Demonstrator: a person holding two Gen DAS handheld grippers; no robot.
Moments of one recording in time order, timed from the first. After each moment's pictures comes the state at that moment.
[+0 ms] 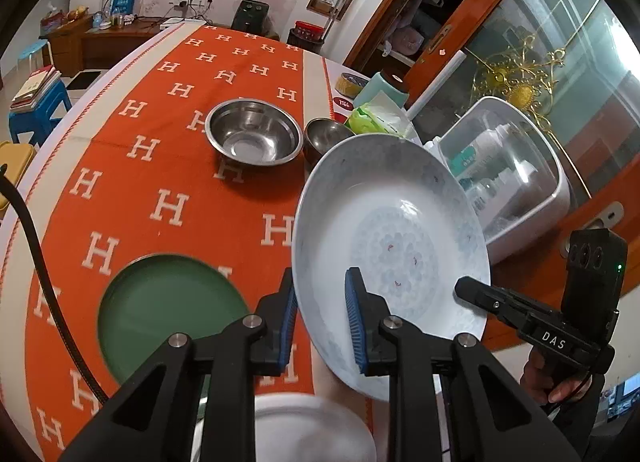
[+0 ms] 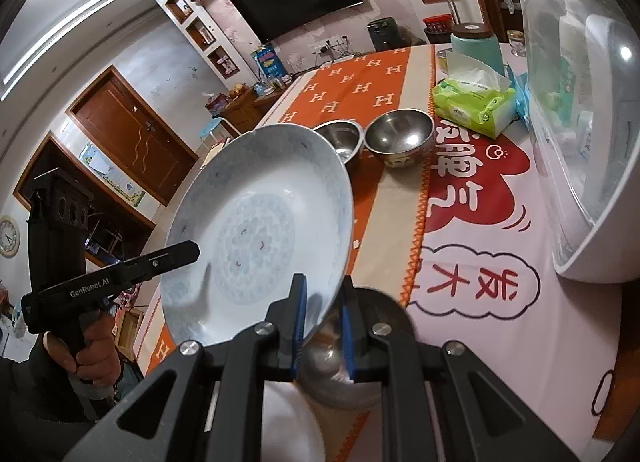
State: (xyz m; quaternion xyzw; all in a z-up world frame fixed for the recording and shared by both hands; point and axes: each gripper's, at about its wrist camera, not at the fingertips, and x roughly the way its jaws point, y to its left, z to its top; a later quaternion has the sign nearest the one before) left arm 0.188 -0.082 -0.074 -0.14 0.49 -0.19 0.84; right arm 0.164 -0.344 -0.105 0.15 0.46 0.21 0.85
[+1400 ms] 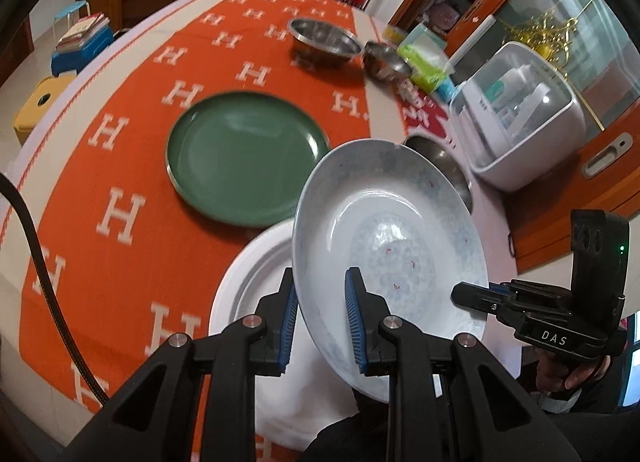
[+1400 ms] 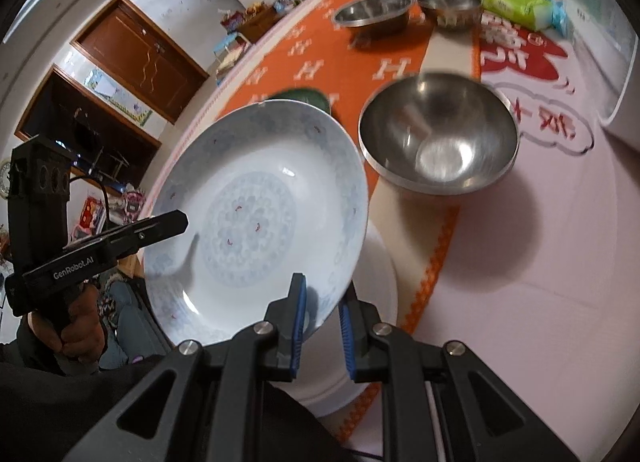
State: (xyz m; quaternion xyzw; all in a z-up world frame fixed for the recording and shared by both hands) left arm 0.033 -0.025 -0.143 -0.14 0.55 -0.13 0.81; right arm 0.042 -0.278 -0.178 0.09 0.58 0.25 0.77
